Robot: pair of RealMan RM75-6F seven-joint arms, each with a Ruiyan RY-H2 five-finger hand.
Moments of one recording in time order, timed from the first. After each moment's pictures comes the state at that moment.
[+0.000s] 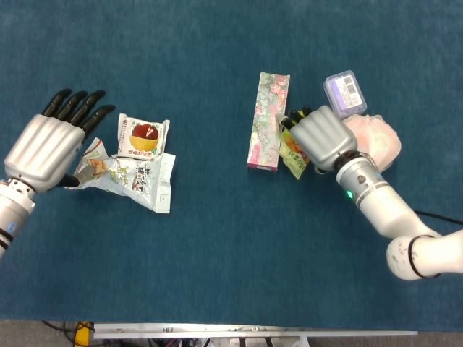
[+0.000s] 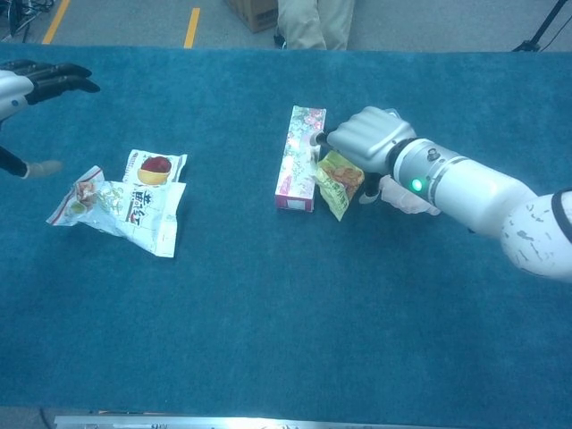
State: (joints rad) left arm -0.58 -0.97 0.06 -1.88 1.35 1.07 0.21; right arm 1.00 -1.57 0.02 -1.65 -0.65 0.99 -0.98
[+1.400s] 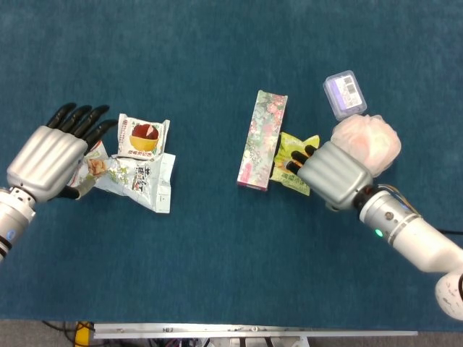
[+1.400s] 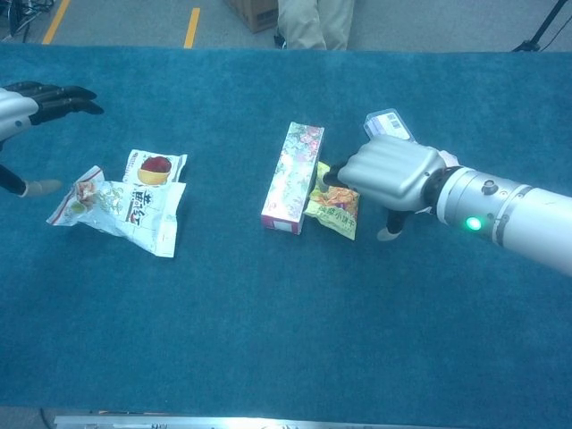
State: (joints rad) left arm -0.54 -0.95 0.04 -1.89 1.40 0.99 0.19; right arm 0.94 -1.38 -0.14 -1.91 -0.93 0.99 -0.89
